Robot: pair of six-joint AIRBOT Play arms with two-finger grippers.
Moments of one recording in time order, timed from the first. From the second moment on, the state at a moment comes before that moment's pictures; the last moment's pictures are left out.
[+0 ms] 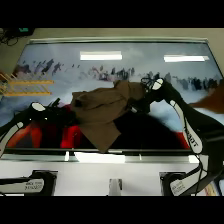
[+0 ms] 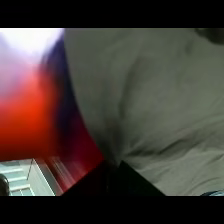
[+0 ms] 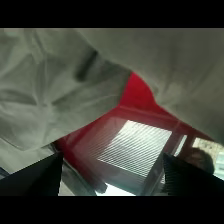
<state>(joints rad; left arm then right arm) 0.01 -1.46 0.81 0.78 -0.97 -1.40 0.18 -1.76 1.38 -0.99 1.23 1.59</state>
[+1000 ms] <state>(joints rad) -0.02 -1.19 1.03 0.75 -1.00 -1.21 0.23 -1.63 1.44 -0.86 1.03 1.45</state>
